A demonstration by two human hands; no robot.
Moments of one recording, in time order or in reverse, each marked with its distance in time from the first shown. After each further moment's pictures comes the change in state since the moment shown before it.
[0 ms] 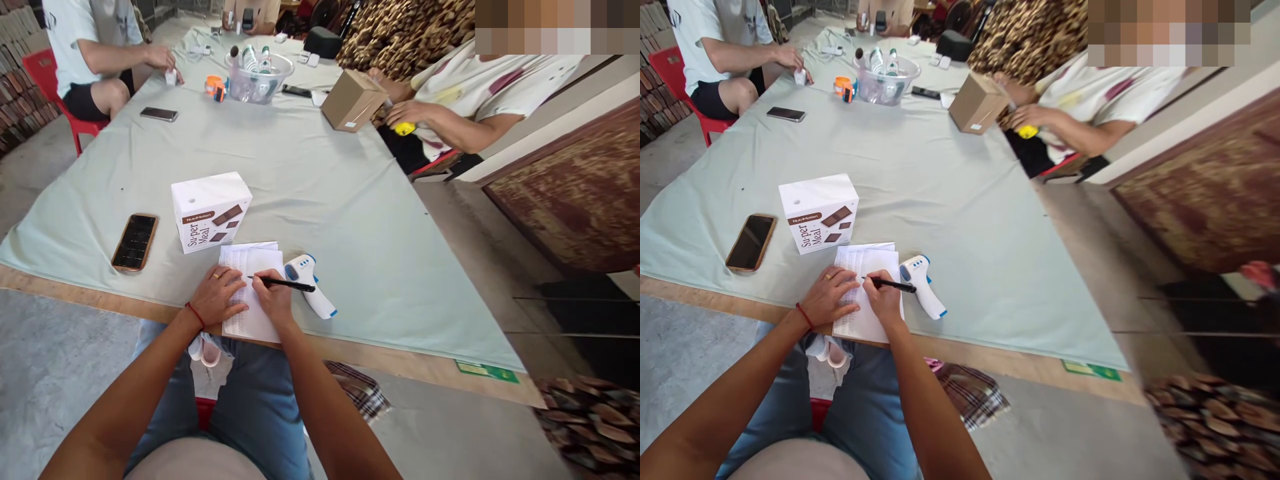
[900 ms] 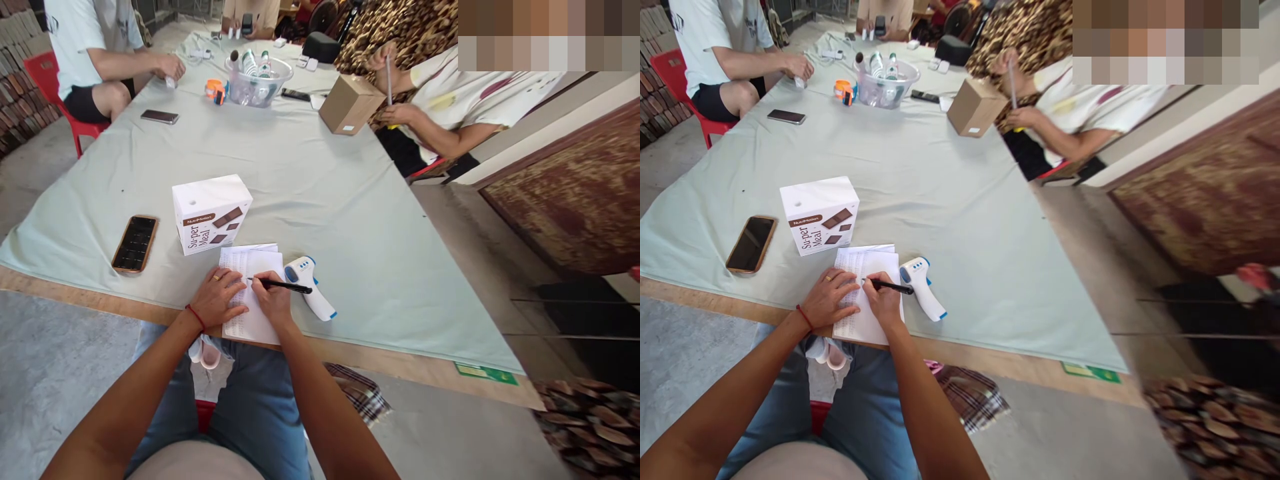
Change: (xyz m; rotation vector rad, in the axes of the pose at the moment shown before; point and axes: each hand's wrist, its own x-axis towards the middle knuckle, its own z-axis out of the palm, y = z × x) left_hand -0.001 0.000 0.000 0.050 0.007 -0.006; right_hand 0.001 0.001 0.000 -0.027 -0.016 0.008
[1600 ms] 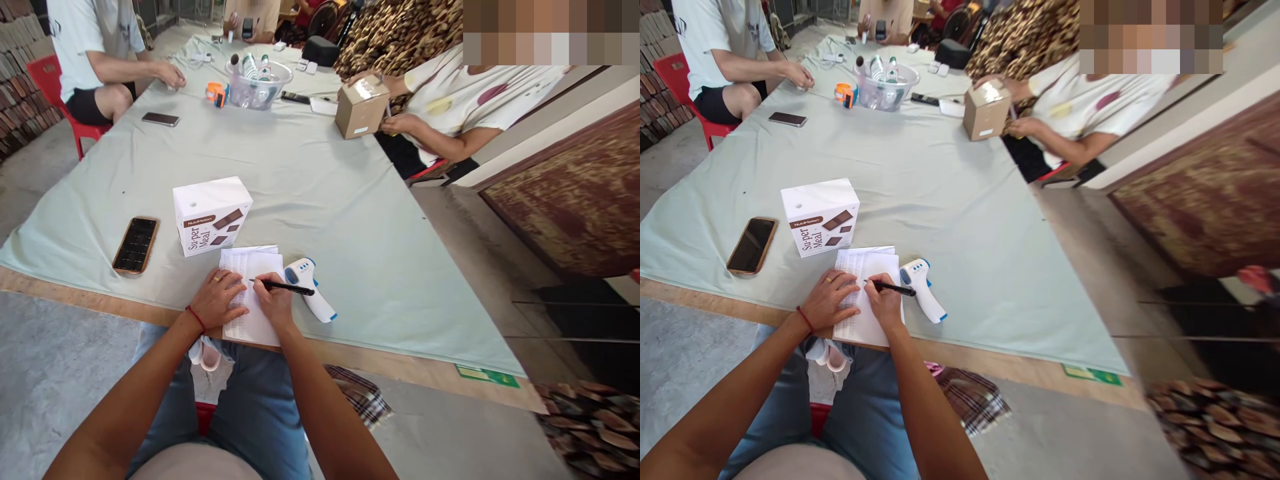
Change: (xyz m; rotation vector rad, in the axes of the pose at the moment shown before) left_hand 0.000 0.000 -0.001 -0.022 -0.006 -0.008; right_hand 0.000 0.003 0.000 0.021 0.007 -0.005
